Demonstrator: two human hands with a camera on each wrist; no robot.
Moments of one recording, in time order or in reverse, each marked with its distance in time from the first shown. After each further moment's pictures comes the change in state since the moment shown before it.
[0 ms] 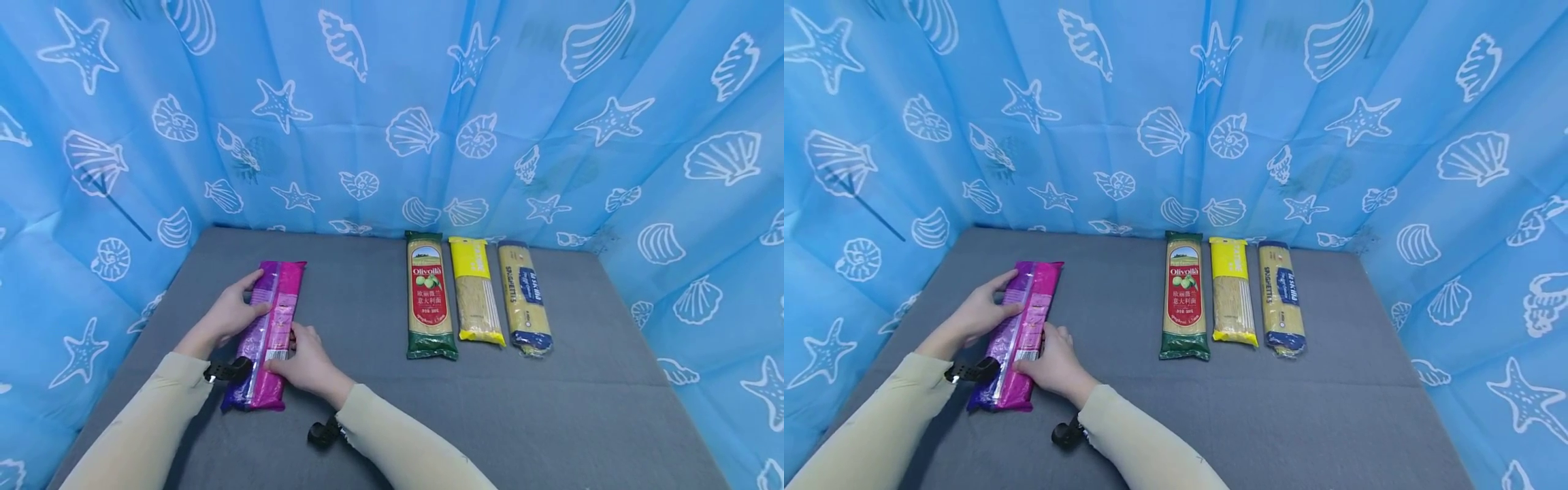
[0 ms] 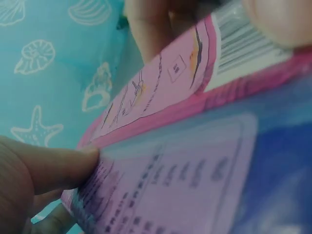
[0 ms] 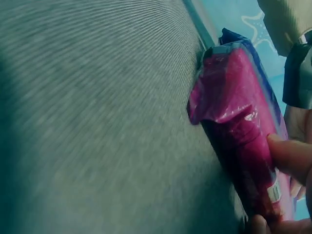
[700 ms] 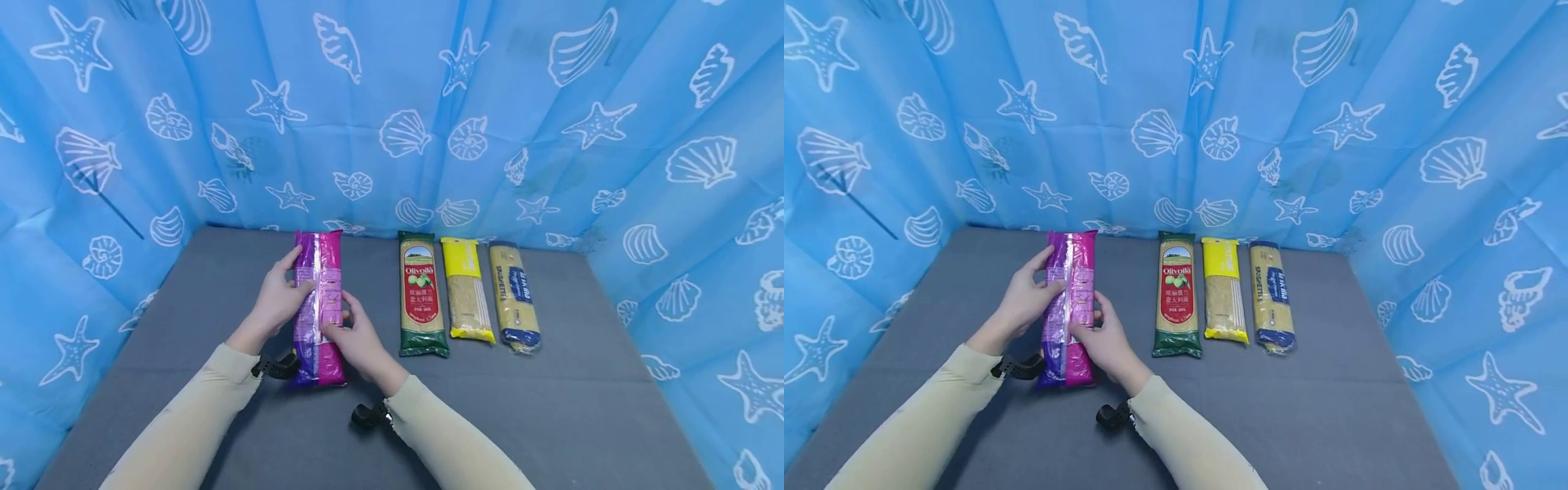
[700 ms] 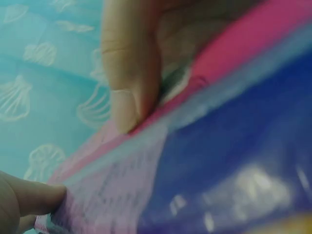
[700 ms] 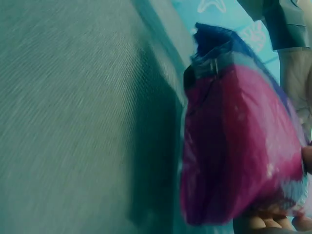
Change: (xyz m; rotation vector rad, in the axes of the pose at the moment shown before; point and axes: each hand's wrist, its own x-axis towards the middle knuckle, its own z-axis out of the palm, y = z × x) left_hand 0.004 0.083 0.068 -0.209 0.121 0.155; right_hand -0.022 0.023 -0.082 0.546 0.089 0.023
